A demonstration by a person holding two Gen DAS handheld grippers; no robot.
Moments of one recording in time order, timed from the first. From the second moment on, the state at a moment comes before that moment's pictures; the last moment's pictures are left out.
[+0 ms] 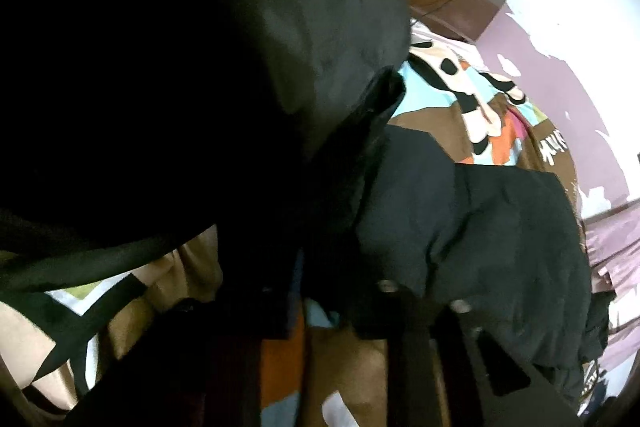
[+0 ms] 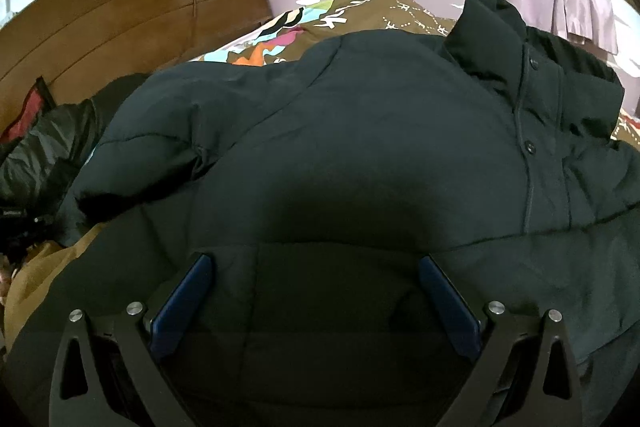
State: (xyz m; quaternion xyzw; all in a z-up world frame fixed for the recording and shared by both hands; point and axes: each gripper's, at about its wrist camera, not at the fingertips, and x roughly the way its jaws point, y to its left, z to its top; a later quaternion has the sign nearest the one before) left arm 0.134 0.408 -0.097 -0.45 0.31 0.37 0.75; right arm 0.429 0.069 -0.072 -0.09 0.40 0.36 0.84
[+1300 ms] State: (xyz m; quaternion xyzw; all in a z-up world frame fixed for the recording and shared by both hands) left arm 0.149 0.418 -0.097 -0.41 0.28 0.35 0.79; right arm 0.424 0.051 -0.060 -0.06 0.37 0.36 0.85
